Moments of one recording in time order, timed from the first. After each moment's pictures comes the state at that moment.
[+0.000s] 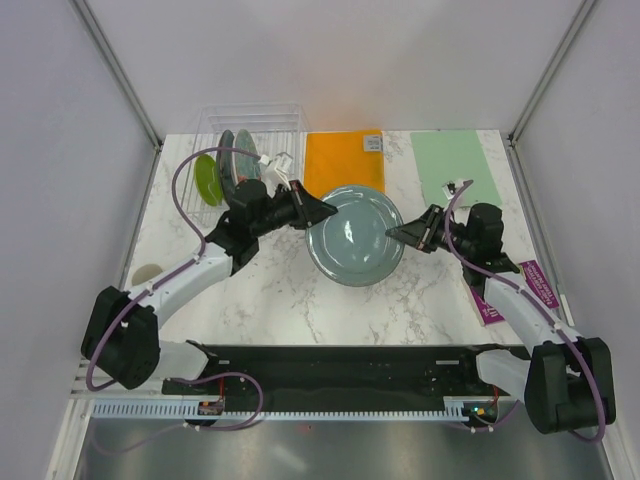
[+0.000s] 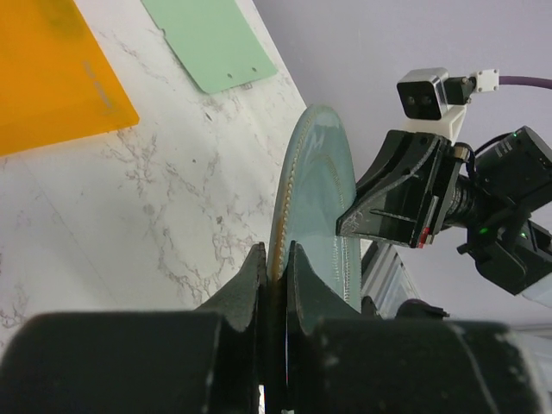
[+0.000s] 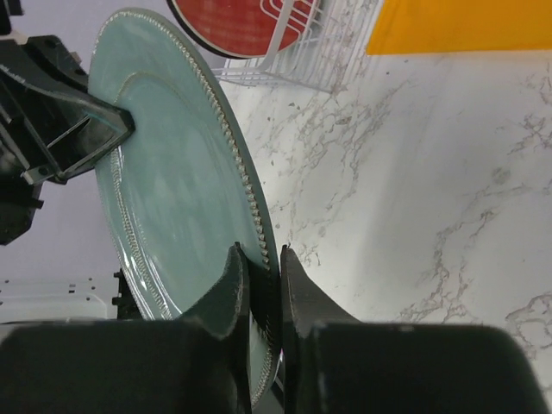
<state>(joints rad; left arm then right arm) -0.55 1.34 0.88 0.31 0.38 -0.75 0.13 1.11 0.57 0.24 -0.77 0.76</state>
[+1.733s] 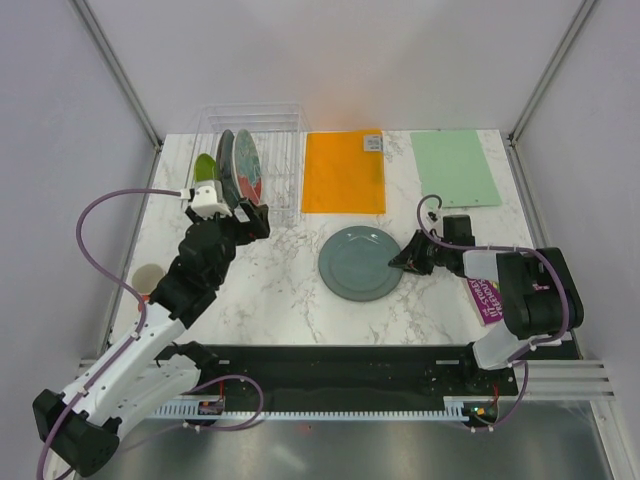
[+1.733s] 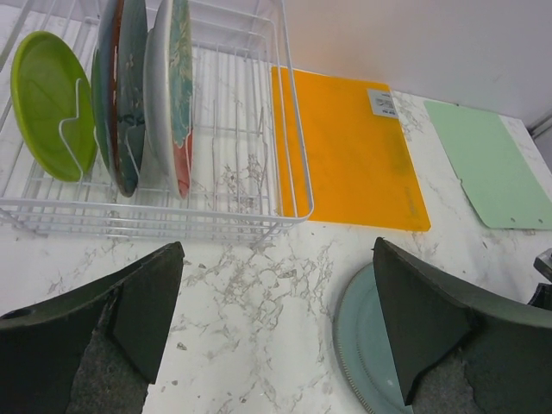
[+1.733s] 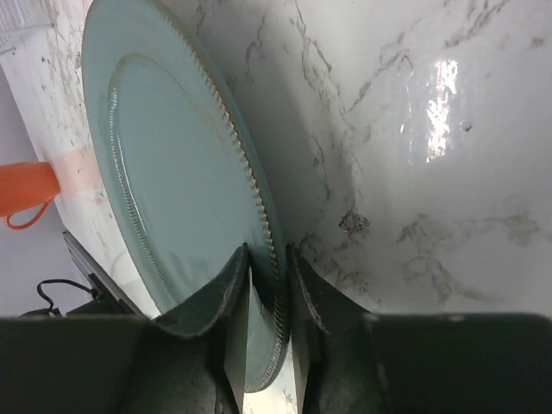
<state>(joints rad) -0.55 0.79 0.71 -0.05 -0.43 -0.37 0.10 1.61 0.59 0.13 -0.60 0.60</state>
